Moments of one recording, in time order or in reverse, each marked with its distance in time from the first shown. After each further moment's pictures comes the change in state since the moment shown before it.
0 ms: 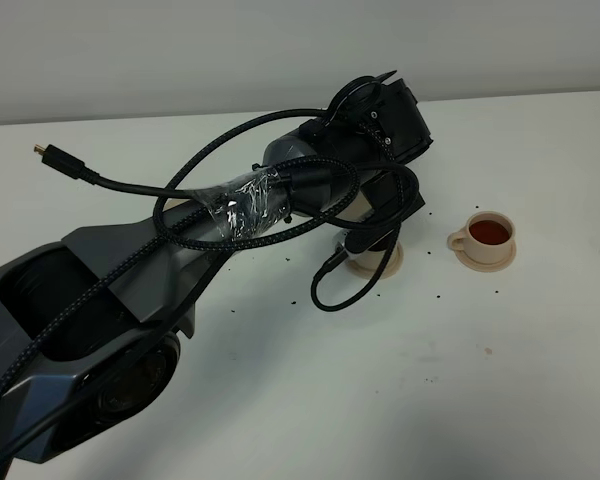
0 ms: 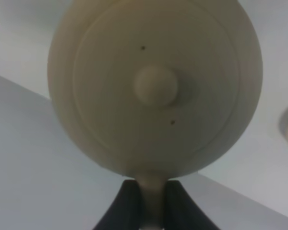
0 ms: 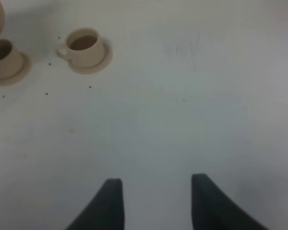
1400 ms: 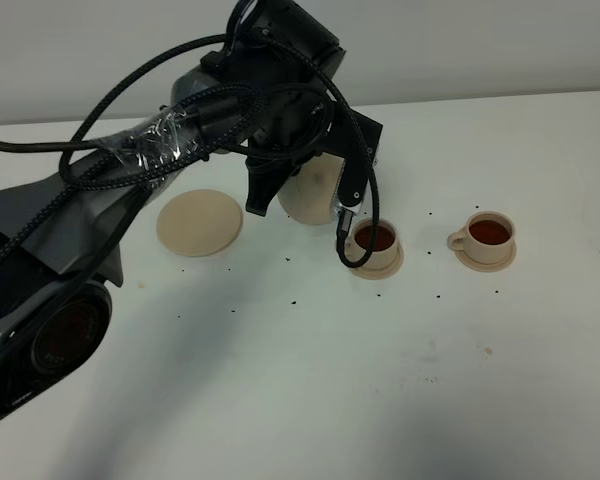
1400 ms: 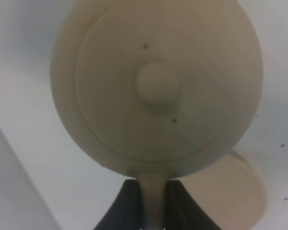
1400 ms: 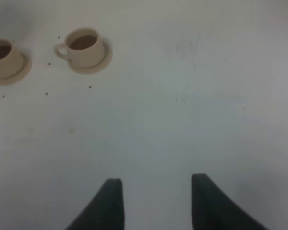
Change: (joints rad) left arm 0.175 -0.088 0.000 -0.382 0.155 -0.308; right arm 0.000 0.000 0.000 0.000 0.000 0.000
